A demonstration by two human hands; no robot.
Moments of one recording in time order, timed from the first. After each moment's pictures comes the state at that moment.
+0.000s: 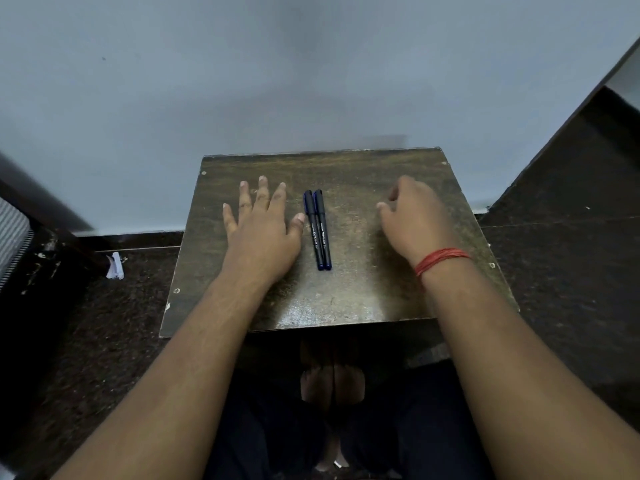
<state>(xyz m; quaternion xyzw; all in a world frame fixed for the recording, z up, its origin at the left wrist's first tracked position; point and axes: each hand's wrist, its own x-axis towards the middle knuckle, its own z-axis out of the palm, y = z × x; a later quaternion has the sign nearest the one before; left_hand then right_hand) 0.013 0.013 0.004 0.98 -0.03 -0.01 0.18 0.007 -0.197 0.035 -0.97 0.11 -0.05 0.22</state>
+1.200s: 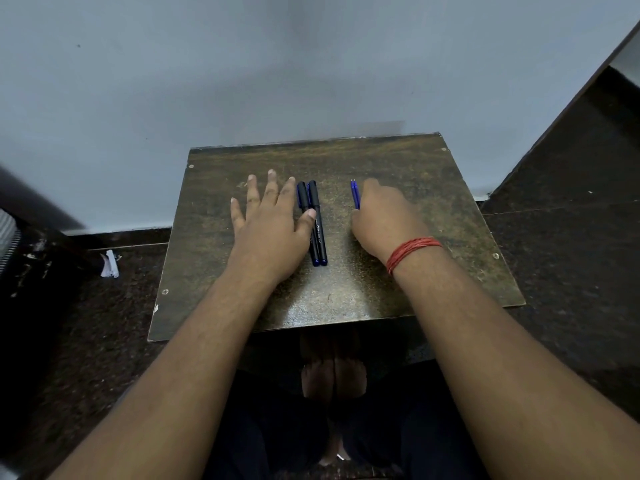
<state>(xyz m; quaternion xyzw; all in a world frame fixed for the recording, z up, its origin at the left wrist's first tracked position) 0.016 -0.003 -0.004 0.98 -0.06 -0.01 0.19 0.021 -0.170 0.012 -0.98 0.08 0.02 0.16</state>
